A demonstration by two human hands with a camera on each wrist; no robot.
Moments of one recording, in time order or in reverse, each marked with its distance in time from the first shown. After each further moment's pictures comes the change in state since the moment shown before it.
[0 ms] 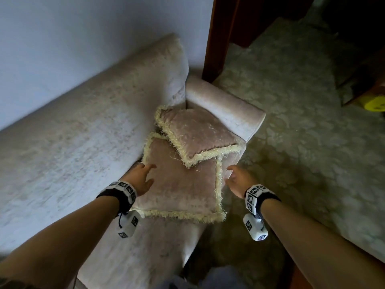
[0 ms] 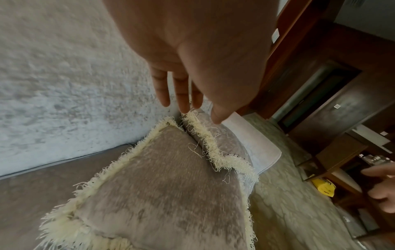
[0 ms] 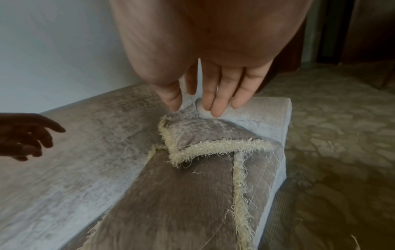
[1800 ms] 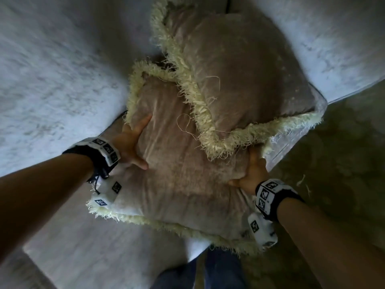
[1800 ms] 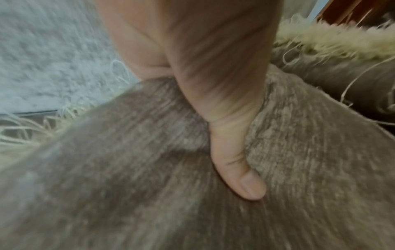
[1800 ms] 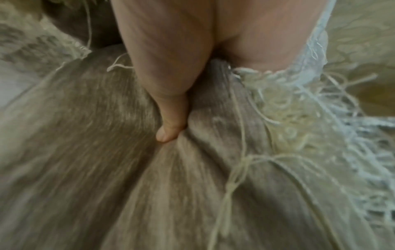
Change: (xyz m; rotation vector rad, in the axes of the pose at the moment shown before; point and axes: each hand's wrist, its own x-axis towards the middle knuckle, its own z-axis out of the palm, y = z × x) left_hand 0.247 -0.133 0.150 -0.153 -0.274 -0.252; right_hand 0.289 0.074 0.206 0.137 -0.286 0.131
